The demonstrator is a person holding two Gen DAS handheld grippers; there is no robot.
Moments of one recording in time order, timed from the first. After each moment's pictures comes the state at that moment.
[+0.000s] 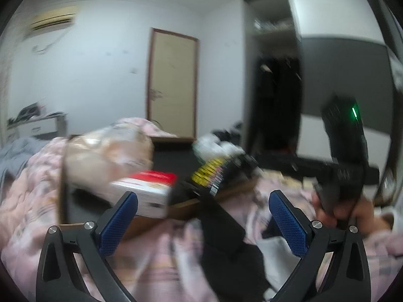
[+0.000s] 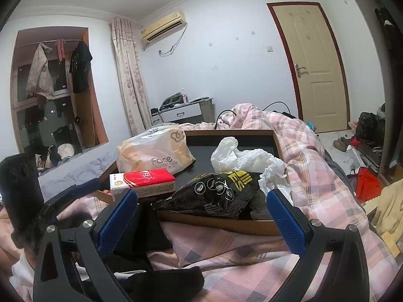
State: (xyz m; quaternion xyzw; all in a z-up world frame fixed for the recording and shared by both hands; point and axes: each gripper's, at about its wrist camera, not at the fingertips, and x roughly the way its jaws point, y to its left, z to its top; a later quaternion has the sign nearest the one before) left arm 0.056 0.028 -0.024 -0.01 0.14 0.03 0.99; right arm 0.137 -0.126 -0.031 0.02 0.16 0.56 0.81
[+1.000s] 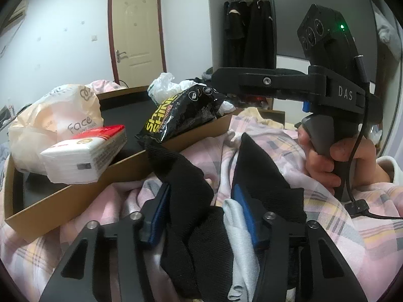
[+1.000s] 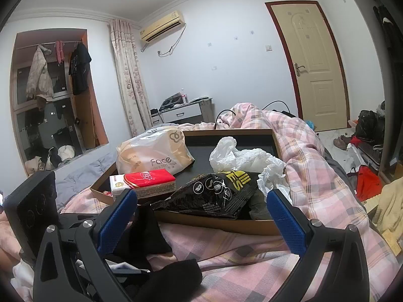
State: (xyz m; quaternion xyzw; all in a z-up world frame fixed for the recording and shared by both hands) left arm 0.079 -0.001 -0.048 0.04 0.27 -0.04 0.96; right arm 0.140 -0.131 -0.031 0.03 0.17 0.56 0.81
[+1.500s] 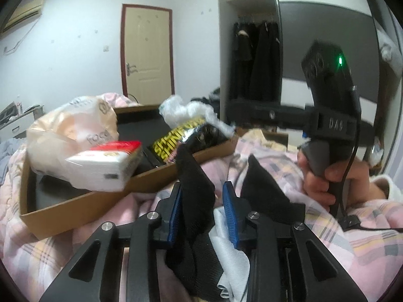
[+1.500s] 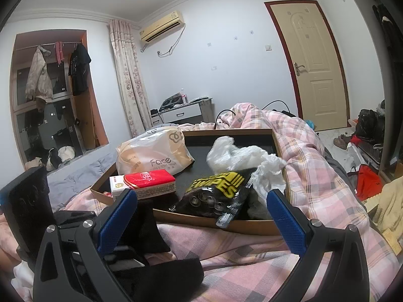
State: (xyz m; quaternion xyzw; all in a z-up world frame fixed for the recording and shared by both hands) left arm 0.060 0.013 -0.035 0.01 0.21 -0.02 0.98; right arm 0.140 -0.132 -0.031 0.03 0.17 0.56 0.81
